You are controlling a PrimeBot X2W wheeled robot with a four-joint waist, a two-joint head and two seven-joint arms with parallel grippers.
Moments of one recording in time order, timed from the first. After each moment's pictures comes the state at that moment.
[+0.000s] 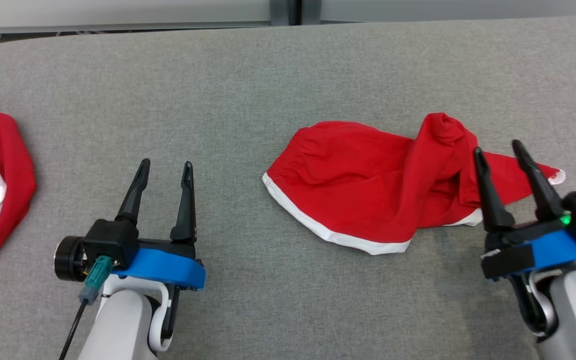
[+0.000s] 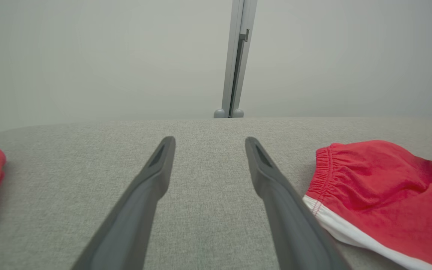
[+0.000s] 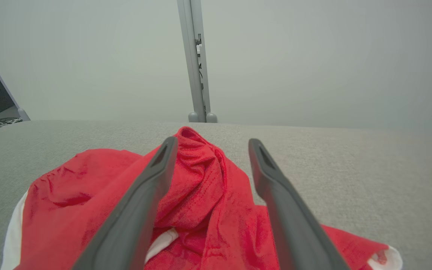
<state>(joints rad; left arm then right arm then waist) -0.29 0.10 -0.20 0.29 -0.21 -0.04 -0.26 -0.33 -0.24 0.11 0.25 0.31 0.13 -0.26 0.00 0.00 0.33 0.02</state>
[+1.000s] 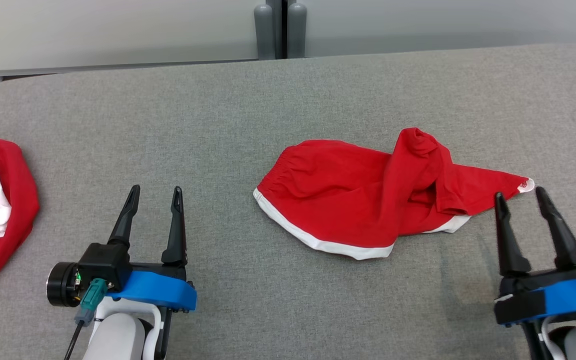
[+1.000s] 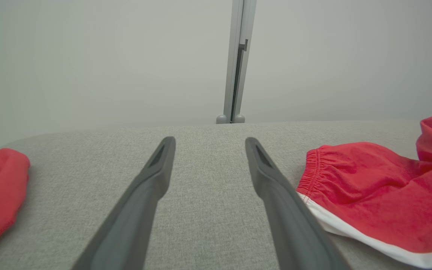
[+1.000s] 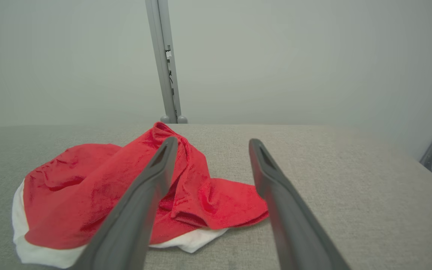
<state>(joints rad) -0.21 0.12 -0.17 0.28 -0.20 -0.03 -0.26 -0.09 -0.16 -0.06 0.04 0.20 0.13 -0.19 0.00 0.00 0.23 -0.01</state>
